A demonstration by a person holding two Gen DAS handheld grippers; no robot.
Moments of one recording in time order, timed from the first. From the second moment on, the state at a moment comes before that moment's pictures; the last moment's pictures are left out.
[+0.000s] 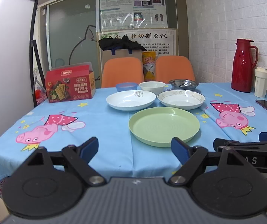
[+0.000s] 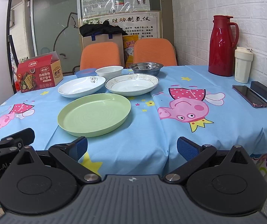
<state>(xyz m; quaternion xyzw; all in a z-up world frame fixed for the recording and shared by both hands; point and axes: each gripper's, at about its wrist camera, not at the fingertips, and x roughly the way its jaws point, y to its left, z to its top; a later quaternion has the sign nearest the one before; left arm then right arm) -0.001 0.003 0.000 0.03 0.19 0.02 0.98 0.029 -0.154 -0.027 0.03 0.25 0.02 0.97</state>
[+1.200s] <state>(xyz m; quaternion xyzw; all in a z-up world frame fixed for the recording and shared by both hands) 0.012 0.016 -0.007 0.01 0.21 0.02 0.98 0.034 -0.155 -0.033 0.03 0.26 0.03 0.97</state>
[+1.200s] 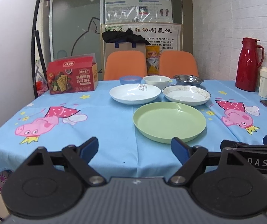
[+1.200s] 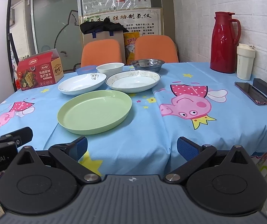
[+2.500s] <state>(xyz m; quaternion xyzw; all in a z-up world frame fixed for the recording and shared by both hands) 0.095 0.028 0.000 0.01 0.27 0.03 0.96 0.094 -0.148 -0.025 0.03 0.29 0.02 0.96</state>
